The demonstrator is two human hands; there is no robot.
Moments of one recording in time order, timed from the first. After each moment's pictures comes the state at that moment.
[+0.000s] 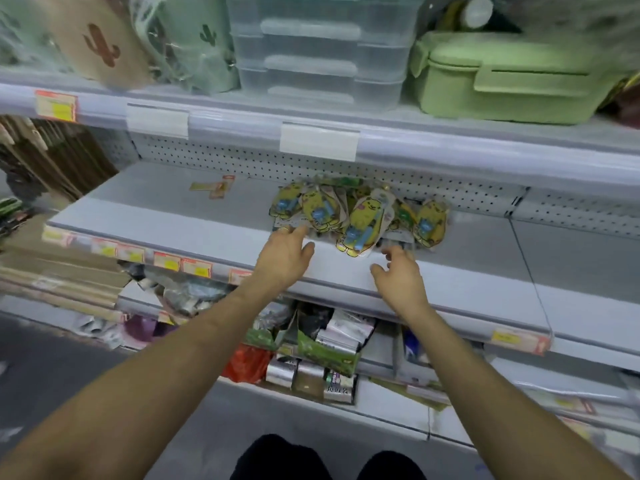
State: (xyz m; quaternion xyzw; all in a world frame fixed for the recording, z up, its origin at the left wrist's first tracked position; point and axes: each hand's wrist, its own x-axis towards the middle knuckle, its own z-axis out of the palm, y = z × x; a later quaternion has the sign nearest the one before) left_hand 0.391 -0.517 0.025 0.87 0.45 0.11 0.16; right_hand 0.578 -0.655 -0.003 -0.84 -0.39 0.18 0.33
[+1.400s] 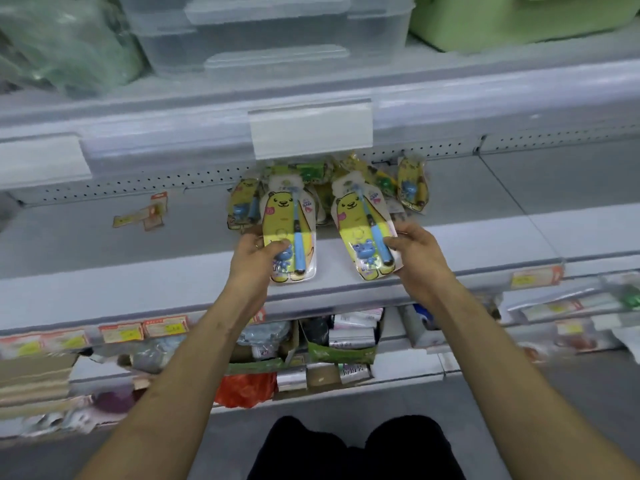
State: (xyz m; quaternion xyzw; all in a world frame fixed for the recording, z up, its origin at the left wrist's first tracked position) left_hand 0.394 -0.429 -0.028 0.56 0.42 0.26 0.66; right_hand 0.575 -0.623 -0.018 -0.65 -0.04 0.32 0.68
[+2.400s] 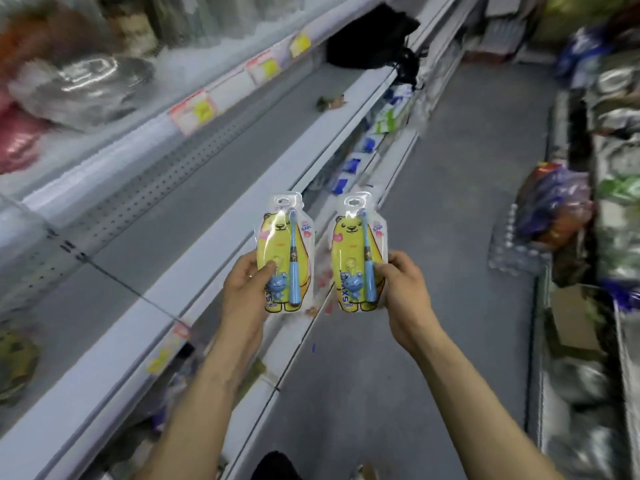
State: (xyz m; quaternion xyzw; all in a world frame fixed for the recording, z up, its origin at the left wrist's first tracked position) left_hand 0.695 -0.968 0.064 0.66 0.13 -0.05 0.74; right_hand 0.653 -1.189 0.055 -0.60 0.27 -0.04 0.75
